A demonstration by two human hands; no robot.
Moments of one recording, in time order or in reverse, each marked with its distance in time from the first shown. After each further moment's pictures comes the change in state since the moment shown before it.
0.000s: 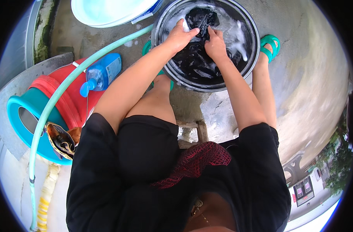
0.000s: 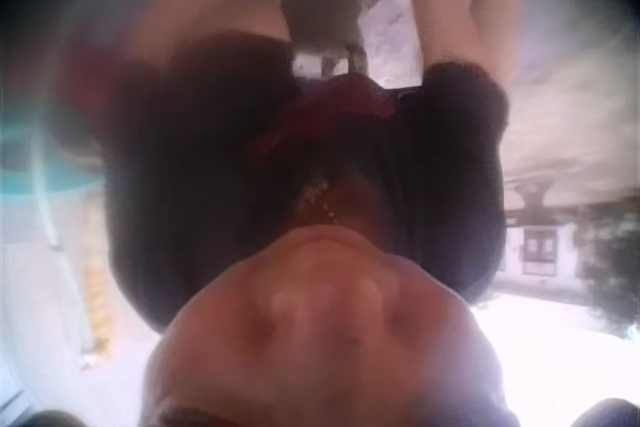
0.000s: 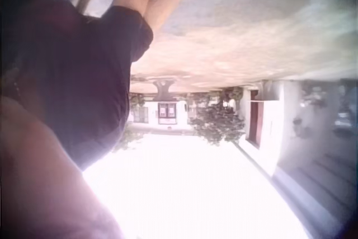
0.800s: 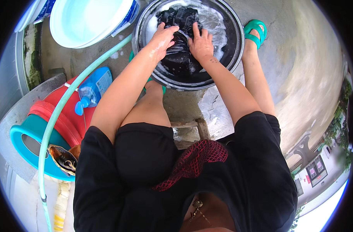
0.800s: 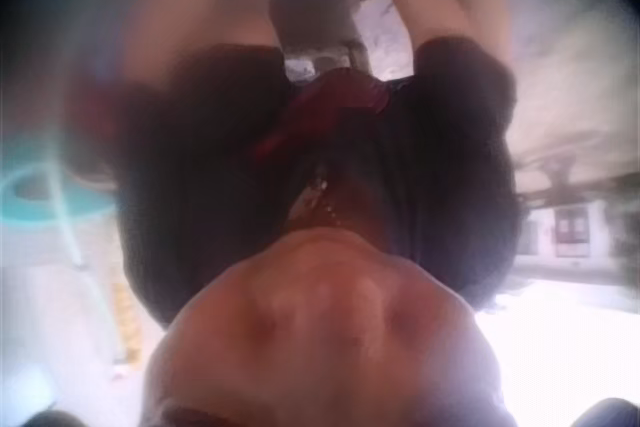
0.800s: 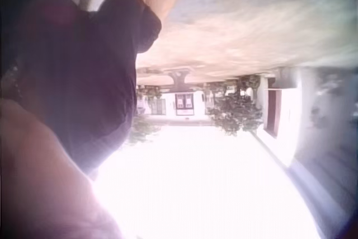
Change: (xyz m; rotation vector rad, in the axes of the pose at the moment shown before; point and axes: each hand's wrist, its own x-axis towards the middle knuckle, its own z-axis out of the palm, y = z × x) left_hand -0.014 0.025 -0.015 -0.543 -0.084 -0.305; right_hand -0.013 -0.016 0.016 -0.304 0.033 0.074
